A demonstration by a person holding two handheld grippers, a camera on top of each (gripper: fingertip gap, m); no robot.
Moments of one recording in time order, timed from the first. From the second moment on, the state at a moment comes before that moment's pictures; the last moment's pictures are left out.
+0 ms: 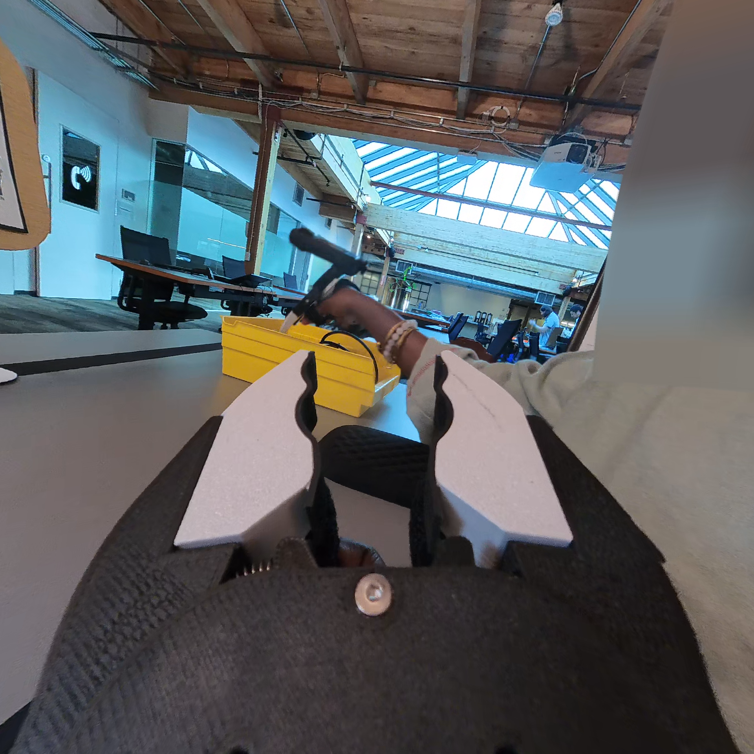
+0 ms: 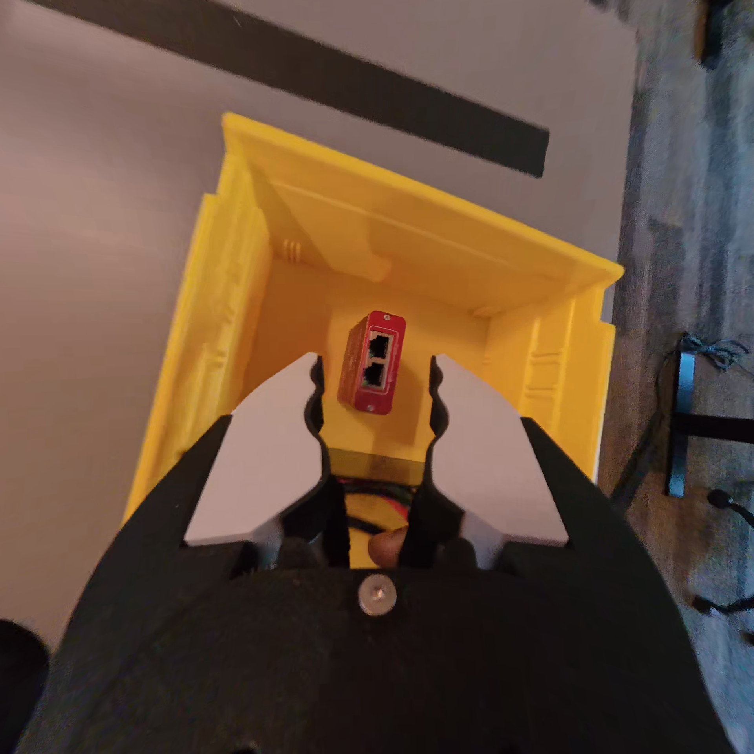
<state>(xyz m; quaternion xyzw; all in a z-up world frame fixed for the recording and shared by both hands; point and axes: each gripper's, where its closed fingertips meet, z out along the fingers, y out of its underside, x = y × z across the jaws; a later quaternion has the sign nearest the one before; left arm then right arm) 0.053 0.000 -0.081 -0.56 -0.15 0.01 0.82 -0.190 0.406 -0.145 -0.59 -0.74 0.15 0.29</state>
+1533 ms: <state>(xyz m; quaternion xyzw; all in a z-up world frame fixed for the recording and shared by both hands) -0.004 -0.043 -0.134 -0.74 -0.30 0.31 0.52 -0.080 0.076 -0.194 -0.37 -0.86 0.28 0.23</state>
